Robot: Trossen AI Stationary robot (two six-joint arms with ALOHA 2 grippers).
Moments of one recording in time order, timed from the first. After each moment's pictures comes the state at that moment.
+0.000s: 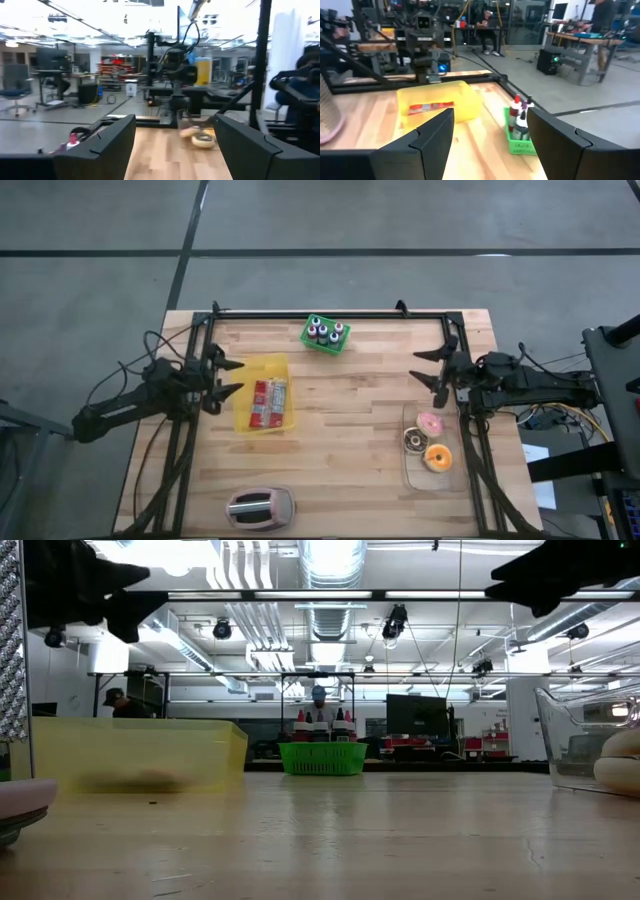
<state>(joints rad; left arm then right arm) 0.33 0.00 0.08 0.12 0.27 -0.05 -0.01 0.30 0.40 -0.18 0.29 0.01</state>
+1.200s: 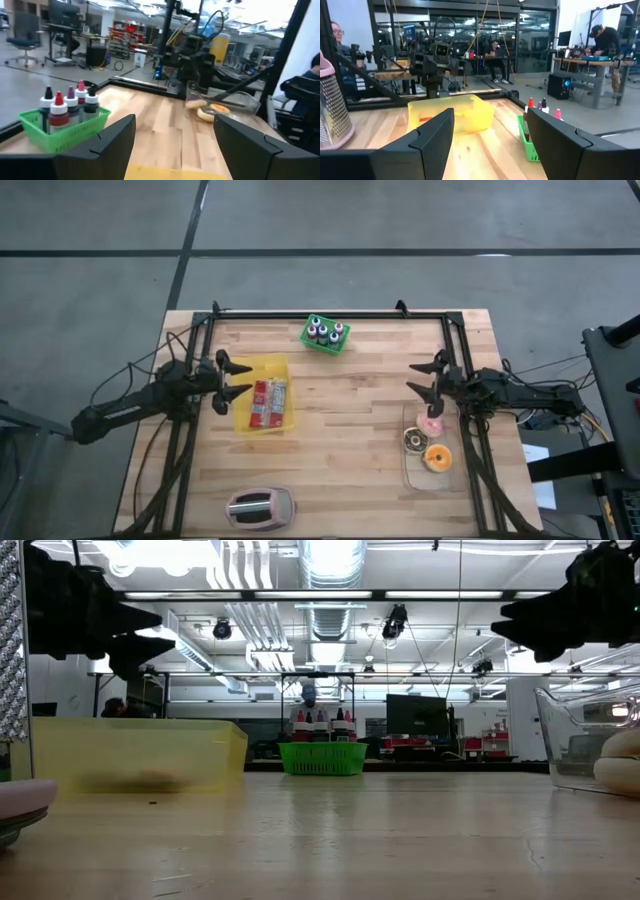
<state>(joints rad) 0.35 0.01 0.01 0.04 0.23 -0.17 -0.01 0.00 0.01 0.11 0.24 0.02</state>
